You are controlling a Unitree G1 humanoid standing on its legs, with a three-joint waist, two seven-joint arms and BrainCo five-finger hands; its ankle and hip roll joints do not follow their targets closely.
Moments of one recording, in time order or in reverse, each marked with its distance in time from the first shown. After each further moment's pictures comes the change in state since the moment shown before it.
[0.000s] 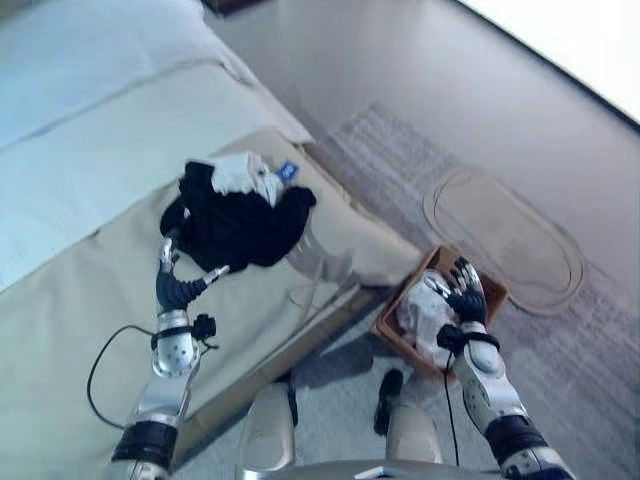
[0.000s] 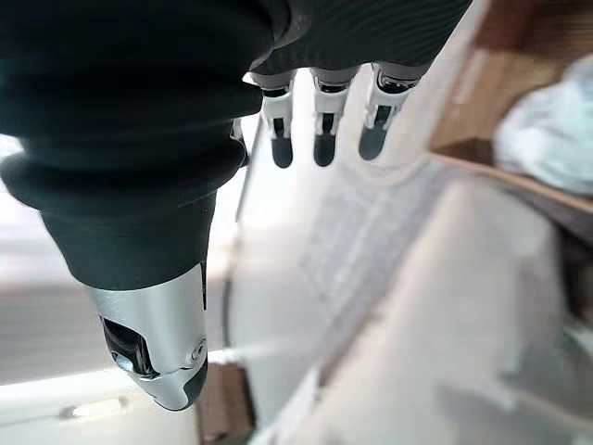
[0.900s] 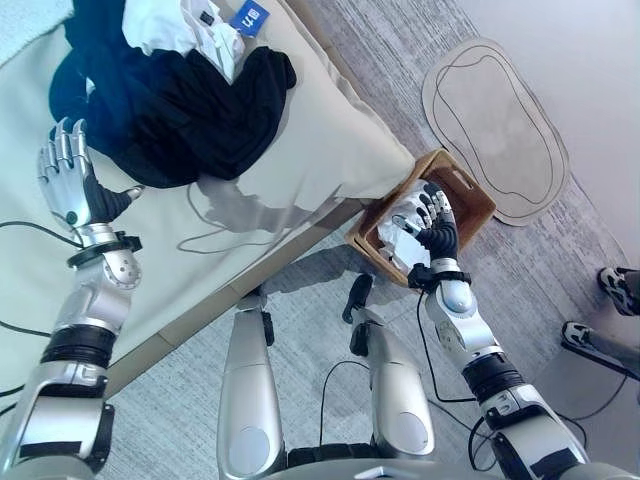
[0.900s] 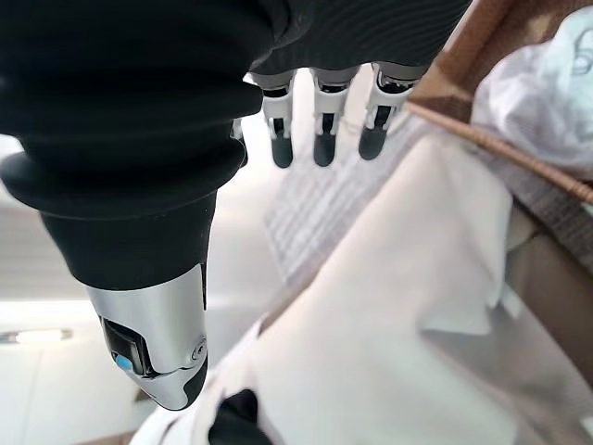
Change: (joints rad) left arm -0.389 0.410 -0.098 0.255 0.591 0.303 0.321; right arm -0.204 -0.020 0.143 -0.073 -0.001 -0.040 -0.037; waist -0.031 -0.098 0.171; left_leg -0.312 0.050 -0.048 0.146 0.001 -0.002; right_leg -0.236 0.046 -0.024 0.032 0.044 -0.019
